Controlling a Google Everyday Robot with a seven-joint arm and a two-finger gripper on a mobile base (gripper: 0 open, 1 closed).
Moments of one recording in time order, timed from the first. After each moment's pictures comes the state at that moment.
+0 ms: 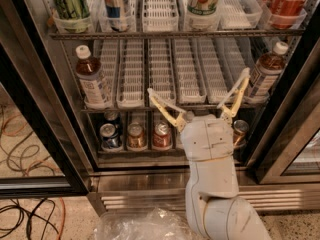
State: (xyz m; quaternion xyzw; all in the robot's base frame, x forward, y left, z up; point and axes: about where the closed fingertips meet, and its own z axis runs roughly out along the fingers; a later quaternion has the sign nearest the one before) arm 0.475 -0.090 0.977 -0.10 0.41 -0.08 0.90
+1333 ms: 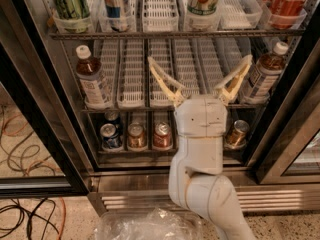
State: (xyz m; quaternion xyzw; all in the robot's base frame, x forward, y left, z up) arm 0.497 -0.095 1.008 0.00 0.38 -0.01 0.93
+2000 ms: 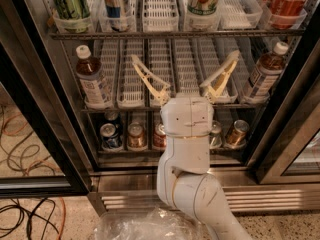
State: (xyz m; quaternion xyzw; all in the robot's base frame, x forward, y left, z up) arm 0.493 -0.068 1.020 0.00 0.35 -0.01 0.94
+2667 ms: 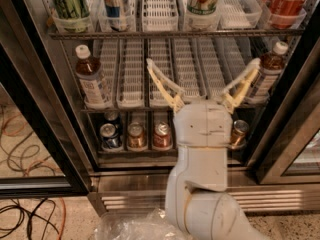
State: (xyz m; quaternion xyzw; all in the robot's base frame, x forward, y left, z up) arm 0.471 -0.095 1.022 0.01 0.41 -0.05 0.91
